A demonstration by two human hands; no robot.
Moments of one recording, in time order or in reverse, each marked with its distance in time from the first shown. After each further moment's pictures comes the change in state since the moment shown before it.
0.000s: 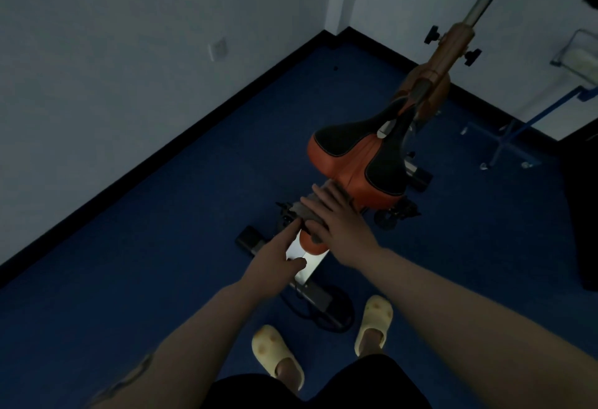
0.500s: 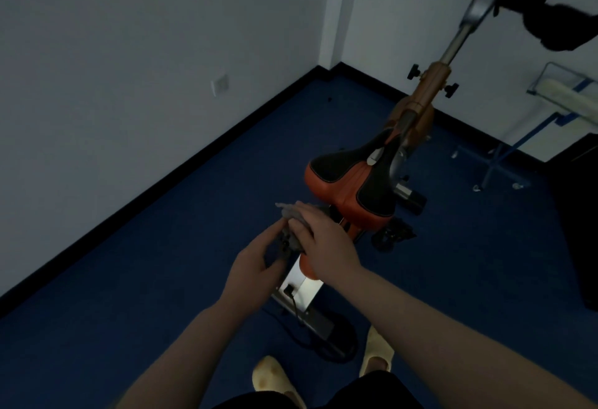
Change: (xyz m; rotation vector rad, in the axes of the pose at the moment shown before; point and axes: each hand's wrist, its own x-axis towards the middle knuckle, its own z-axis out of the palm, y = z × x) left_hand -0.034 0.041 -0.037 -0.050 0.257 0.256; right_hand -0.009 -0.083 -0.042 0.414 0.162 0.126
